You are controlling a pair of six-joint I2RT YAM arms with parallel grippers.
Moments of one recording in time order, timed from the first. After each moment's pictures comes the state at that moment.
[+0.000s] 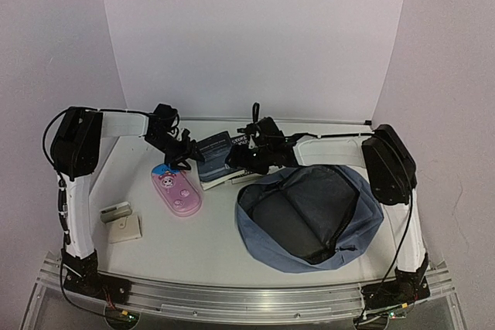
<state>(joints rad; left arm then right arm) -0.34 2.10 1.53 -0.53 0.53 -0.52 0.80 2.21 1.67 -0.16 -0.03 0.69</state>
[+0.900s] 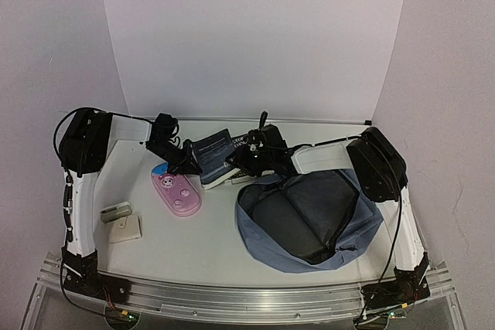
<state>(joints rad) -0.32 2.21 1.54 -0.51 0.71 -0.54 0.76 2.32 1.63 0.16 -0.19 0.92</state>
